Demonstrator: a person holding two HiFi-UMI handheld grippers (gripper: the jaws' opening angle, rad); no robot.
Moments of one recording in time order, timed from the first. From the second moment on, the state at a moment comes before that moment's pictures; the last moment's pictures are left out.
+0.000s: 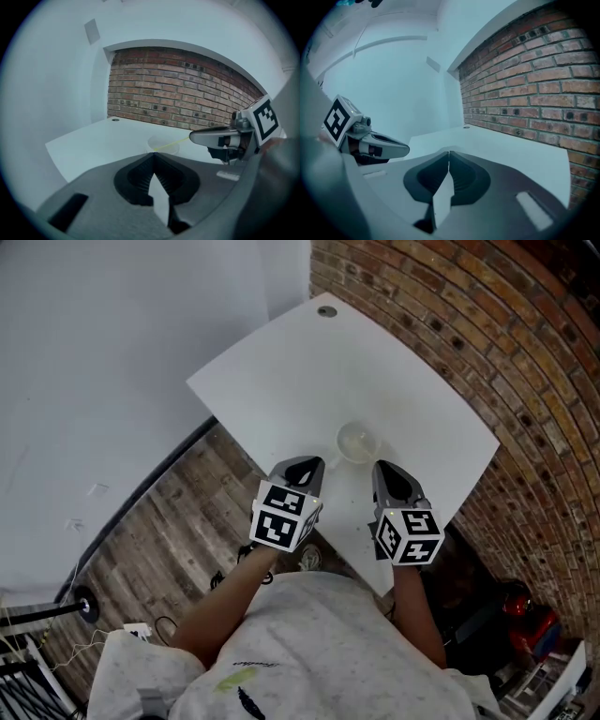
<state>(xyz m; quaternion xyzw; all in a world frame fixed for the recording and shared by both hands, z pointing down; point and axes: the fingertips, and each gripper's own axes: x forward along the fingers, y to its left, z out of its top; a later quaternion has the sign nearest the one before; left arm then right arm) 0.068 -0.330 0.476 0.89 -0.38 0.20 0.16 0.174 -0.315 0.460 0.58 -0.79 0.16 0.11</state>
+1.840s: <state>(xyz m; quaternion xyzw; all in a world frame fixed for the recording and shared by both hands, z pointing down) 0.078 -0.349 0.491 0.88 -0.39 0.22 0.17 0.184 -0.338 0.494 0.57 -0.79 0.20 0.11</state>
